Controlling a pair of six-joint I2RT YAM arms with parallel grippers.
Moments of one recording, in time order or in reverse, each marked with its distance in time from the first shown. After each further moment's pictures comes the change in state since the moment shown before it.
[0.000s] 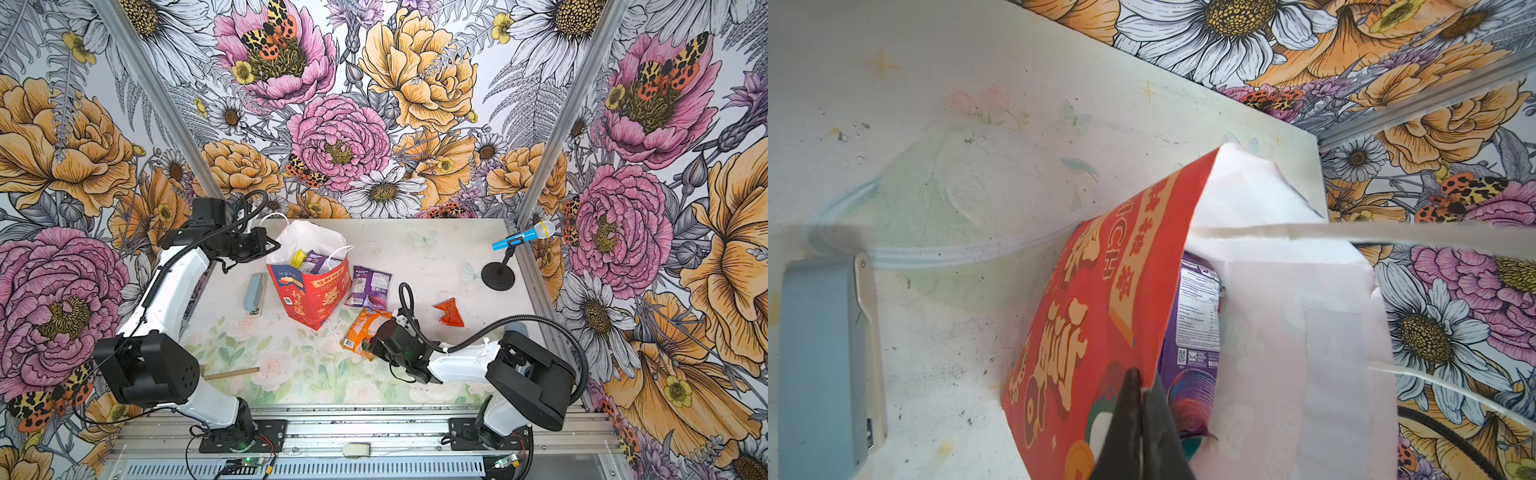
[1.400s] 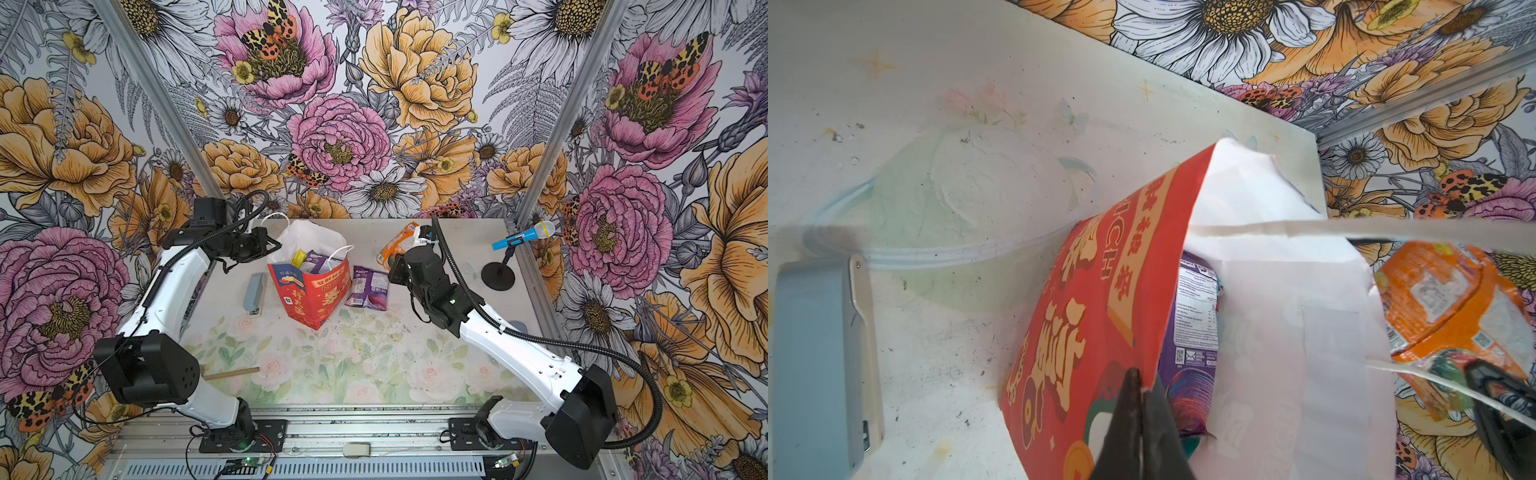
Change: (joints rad) left arm -0.008 0.000 0.000 0.001 0.000 0.000; right arm -0.288 -0.182 0.612 -0.440 0.154 -0.647
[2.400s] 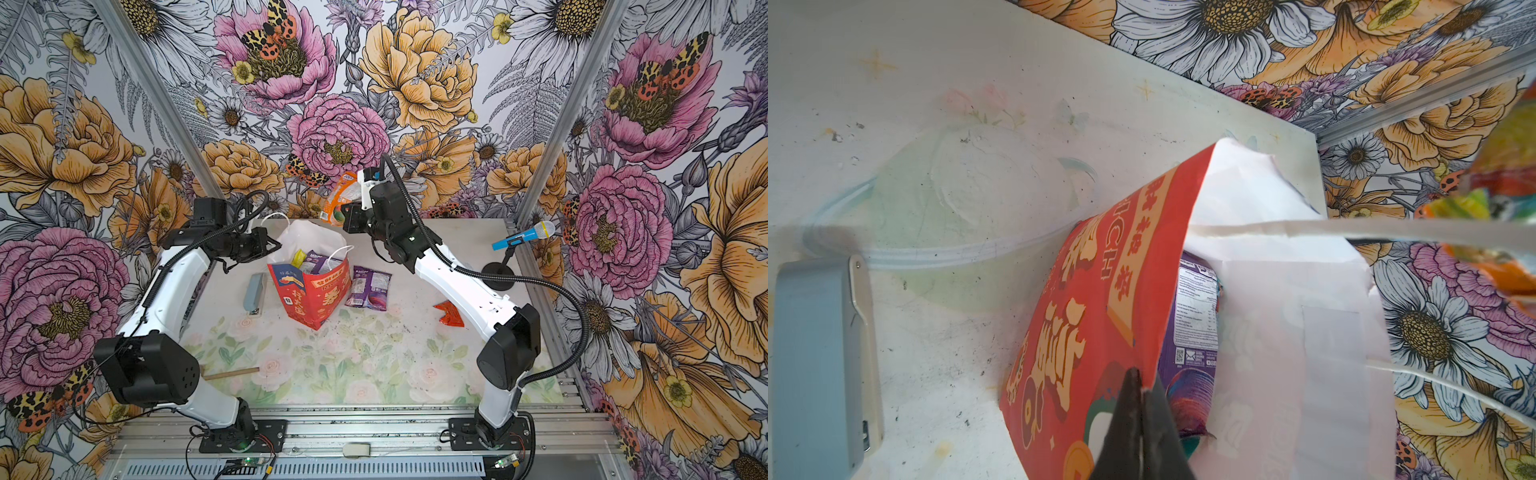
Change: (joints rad) left arm 0.000 0.000 0.000 0.000 0.000 0.000; right arm 0.013 0.512 0.703 -0.053 -0.381 -0.165
